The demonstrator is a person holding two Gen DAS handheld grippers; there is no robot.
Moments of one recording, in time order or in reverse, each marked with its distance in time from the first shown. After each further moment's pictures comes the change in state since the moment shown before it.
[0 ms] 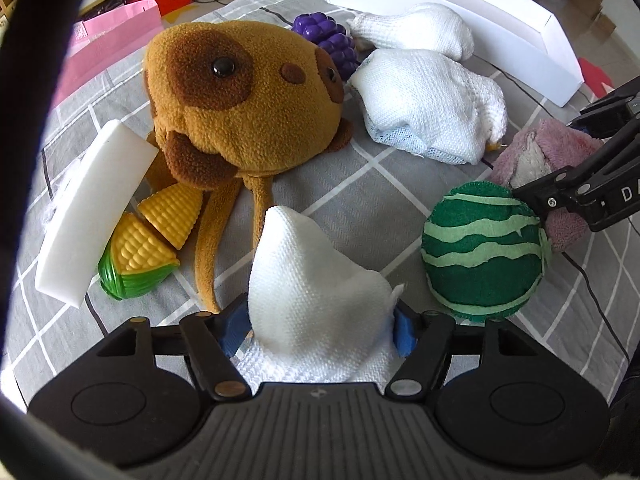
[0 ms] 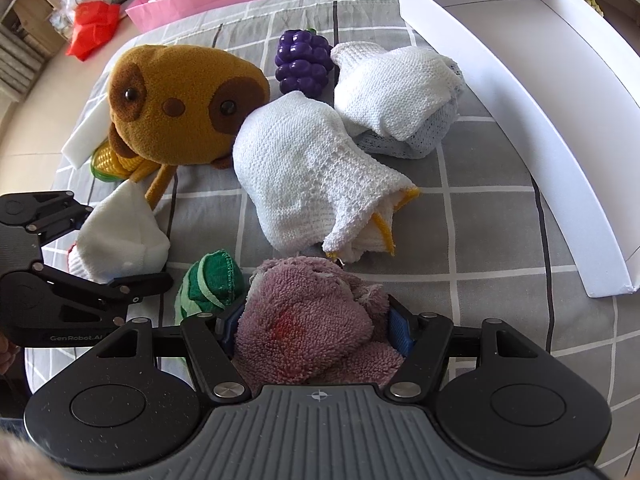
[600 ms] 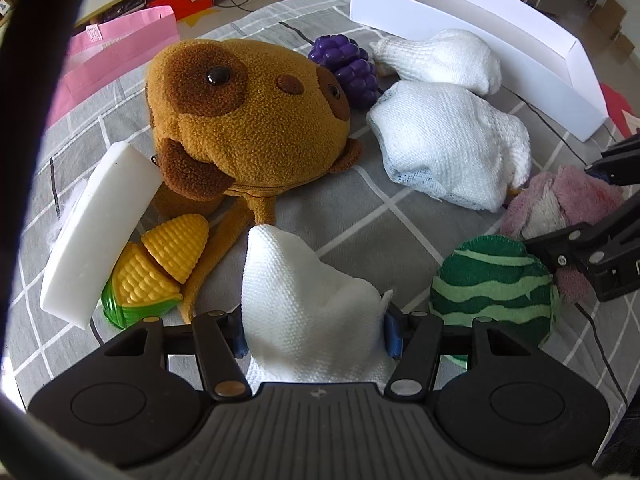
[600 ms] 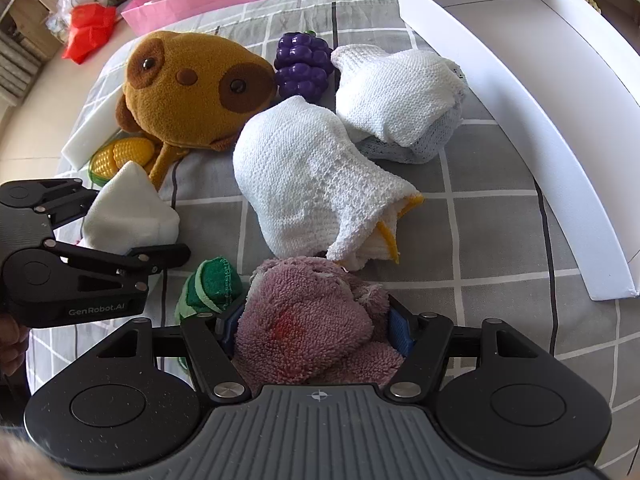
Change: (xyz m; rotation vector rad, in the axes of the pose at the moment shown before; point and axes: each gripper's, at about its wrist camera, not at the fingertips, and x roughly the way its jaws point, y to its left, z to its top) left arm 0.003 -0.002 0.004 -0.058 -0.027 0.036; right arm 0.001 0.001 0.001 0.013 0.000 -0.003
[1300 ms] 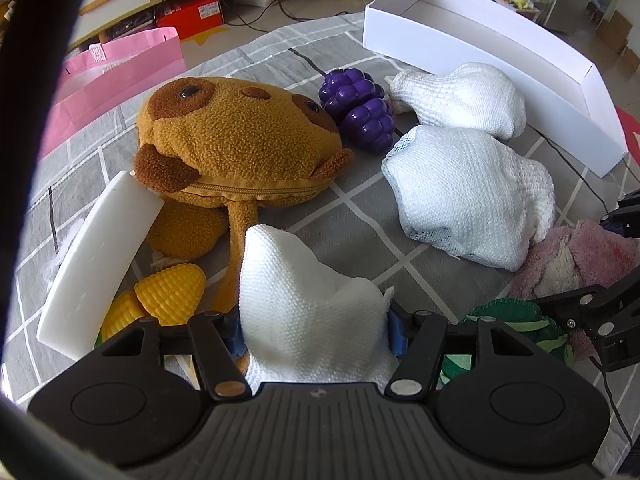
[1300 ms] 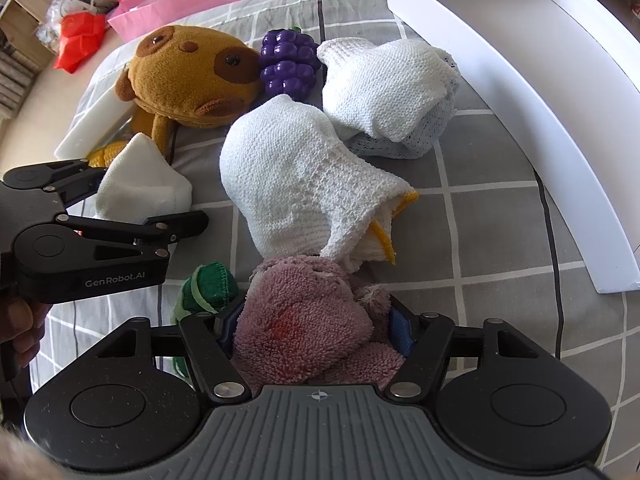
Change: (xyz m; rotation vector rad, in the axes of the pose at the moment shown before) left arm 0.011 0.001 0.017 -0.022 -0.058 0.030; right arm 0.009 -0.004 0.005 0.046 0.009 0.007
